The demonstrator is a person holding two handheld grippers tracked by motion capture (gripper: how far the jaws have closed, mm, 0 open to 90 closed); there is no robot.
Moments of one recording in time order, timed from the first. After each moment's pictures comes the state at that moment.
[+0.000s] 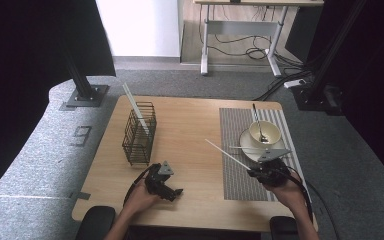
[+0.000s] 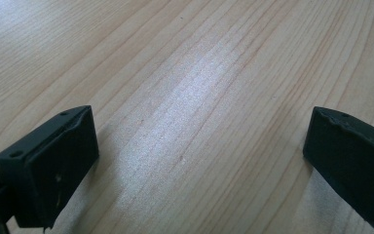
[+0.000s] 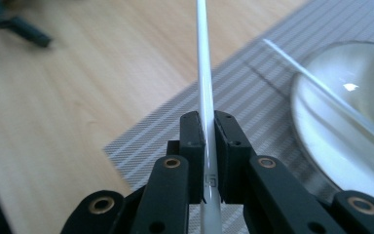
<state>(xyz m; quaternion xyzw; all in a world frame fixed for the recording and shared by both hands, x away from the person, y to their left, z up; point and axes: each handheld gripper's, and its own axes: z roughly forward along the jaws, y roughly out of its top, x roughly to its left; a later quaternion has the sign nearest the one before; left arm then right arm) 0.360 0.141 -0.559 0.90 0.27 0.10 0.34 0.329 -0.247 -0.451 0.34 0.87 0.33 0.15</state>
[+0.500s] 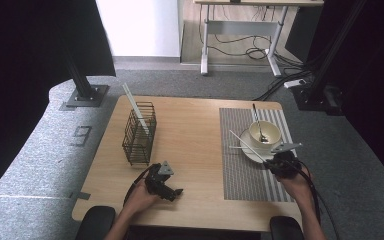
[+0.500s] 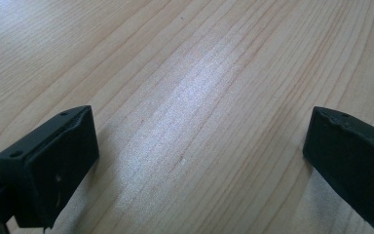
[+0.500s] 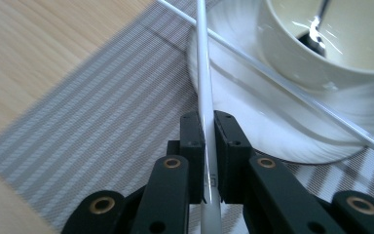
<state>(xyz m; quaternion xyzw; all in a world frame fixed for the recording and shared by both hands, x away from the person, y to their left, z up) 0.360 0.141 -0.559 0.90 0.27 0.10 0.34 0.360 -0.293 -0.474 0.43 0.83 0.28 0.19</state>
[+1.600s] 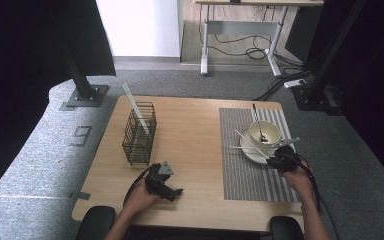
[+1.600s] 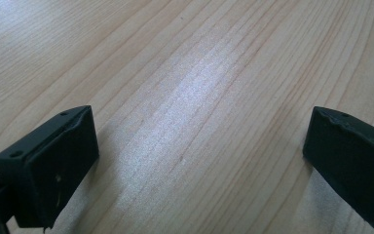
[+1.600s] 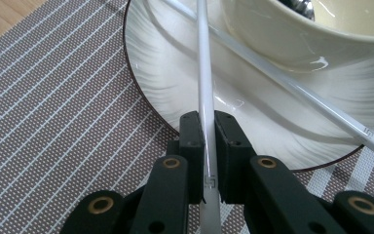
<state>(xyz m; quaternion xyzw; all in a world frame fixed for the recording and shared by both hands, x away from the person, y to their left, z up) 0.360 0.141 -0.559 0.90 0.27 0.10 0.34 0.400 -0.317 -0.505 0.44 0.84 0.25 0.18</state>
